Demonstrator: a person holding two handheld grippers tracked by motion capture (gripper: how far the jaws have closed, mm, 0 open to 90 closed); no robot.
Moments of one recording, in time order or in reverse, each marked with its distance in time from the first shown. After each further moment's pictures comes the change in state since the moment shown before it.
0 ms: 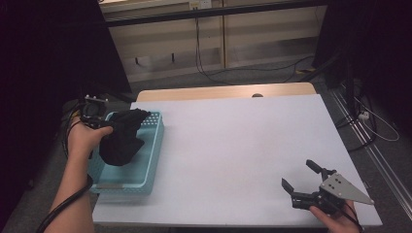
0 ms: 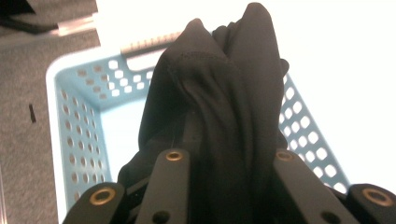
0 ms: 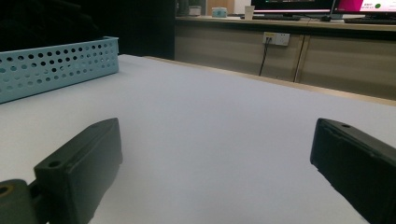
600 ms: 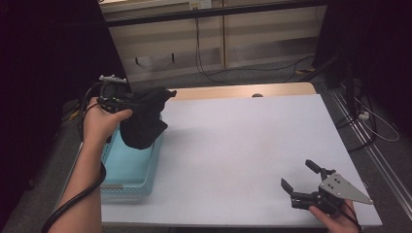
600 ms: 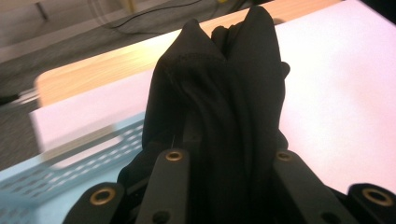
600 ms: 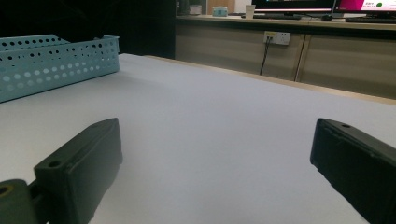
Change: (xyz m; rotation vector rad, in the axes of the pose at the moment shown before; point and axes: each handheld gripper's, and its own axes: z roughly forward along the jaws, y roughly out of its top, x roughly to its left) left arm -0.079 0.050 -0.011 -0.142 -0.145 0.143; right arm 0.001 0.000 0.001 0.003 0.002 0.002
